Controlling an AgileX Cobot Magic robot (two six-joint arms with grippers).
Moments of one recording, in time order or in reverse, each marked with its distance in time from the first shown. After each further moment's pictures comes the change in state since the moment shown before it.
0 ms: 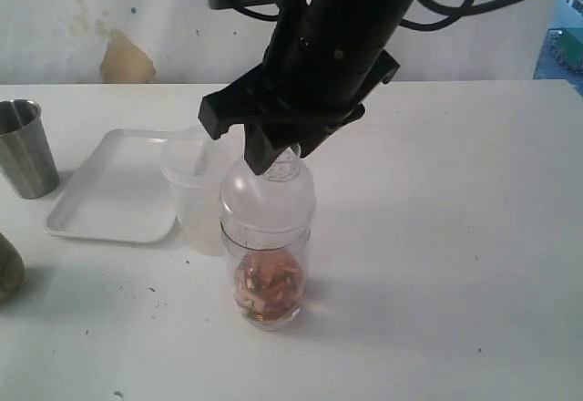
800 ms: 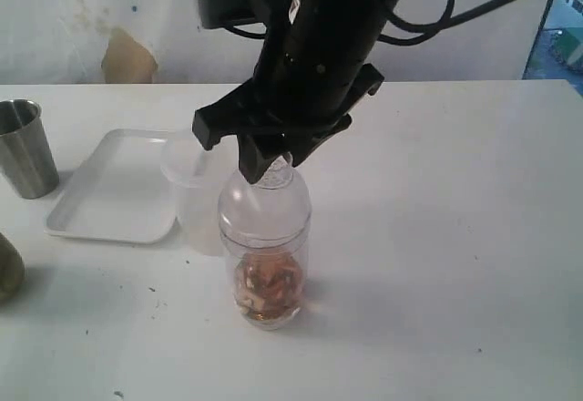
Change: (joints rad) left arm 0.000 0.000 0.000 0.000 0.000 0.000; right arm 0.007 0.064 -0.016 0.001 -0.006 -0.008
